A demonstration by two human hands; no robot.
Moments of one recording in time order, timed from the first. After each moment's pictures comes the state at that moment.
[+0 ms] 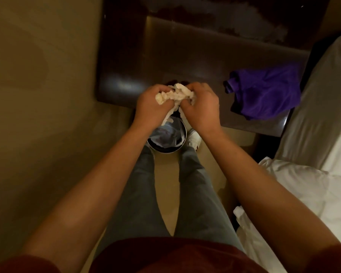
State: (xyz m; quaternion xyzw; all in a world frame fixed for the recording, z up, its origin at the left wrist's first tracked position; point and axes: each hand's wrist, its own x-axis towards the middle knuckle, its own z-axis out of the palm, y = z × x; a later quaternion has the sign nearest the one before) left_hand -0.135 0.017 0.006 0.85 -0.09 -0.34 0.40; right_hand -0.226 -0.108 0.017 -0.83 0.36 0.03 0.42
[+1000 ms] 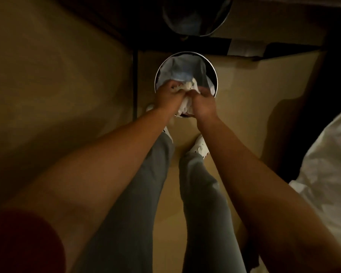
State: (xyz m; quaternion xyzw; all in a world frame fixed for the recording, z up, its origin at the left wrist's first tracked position) left_hand -0.232 0.140 -0.264 0.83 0.01 -0.48 0.29; right_hand -0.313 0.073 -0.248 -0.41 0.66 0.09 0.62
